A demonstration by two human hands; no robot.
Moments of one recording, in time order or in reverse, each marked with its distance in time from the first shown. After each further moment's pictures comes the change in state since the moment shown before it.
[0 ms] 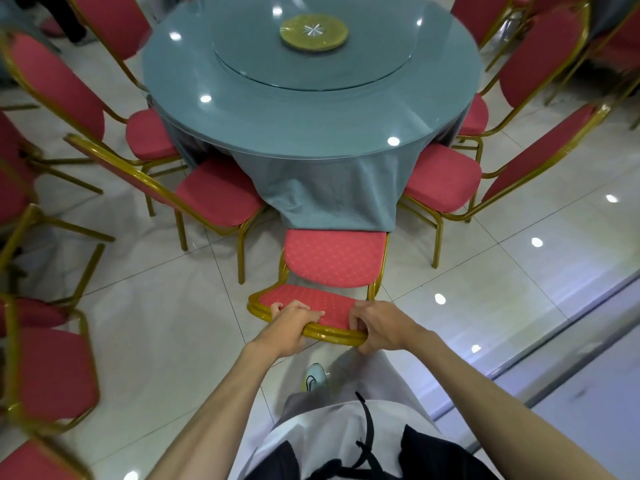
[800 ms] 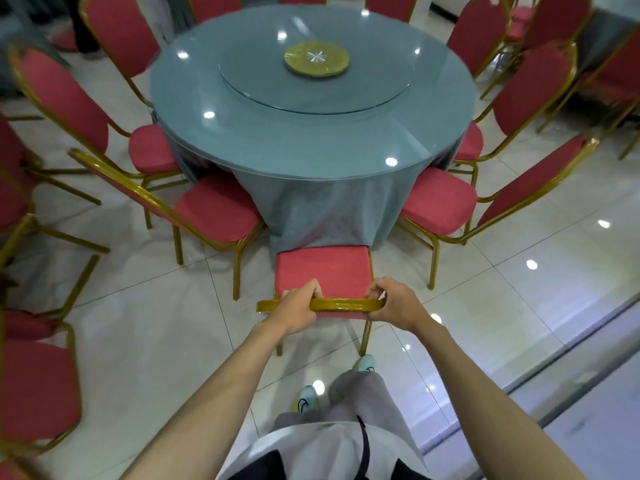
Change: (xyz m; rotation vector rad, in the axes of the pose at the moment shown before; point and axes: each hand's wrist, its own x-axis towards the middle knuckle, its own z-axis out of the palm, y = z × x) left_hand 0.065 0.007 -0.053 -0.270 0.206 -0.112; right_hand 0.026 0.063 -0.049 0.311 0.369 0.286
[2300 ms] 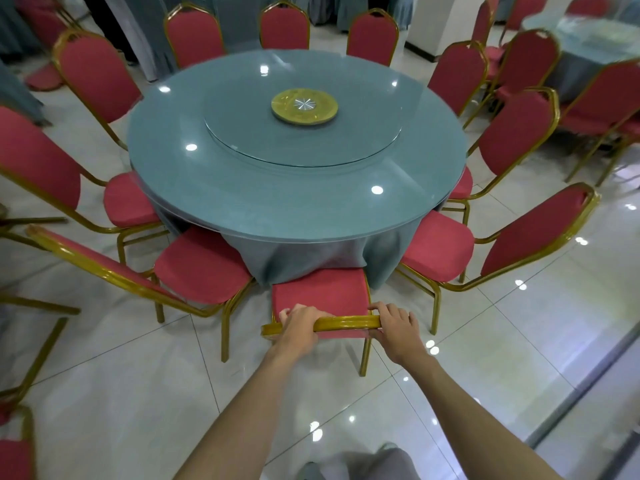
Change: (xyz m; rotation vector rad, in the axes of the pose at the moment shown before) left_hand 0.168 -0.010 -0.072 0.238 0.079 0.022; right_hand 0.153 0.003 -0.016 -0.317 0.081 0.246
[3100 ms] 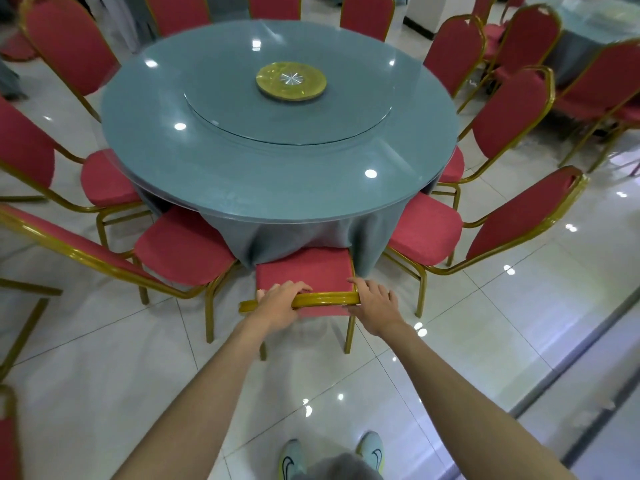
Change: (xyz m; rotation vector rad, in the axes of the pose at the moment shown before) left_hand 0.009 0.007 -0.003 -0.010 -0.107 -0.018; right_hand 0.006 0.006 -0.020 -0.004 -0.058 -0.050
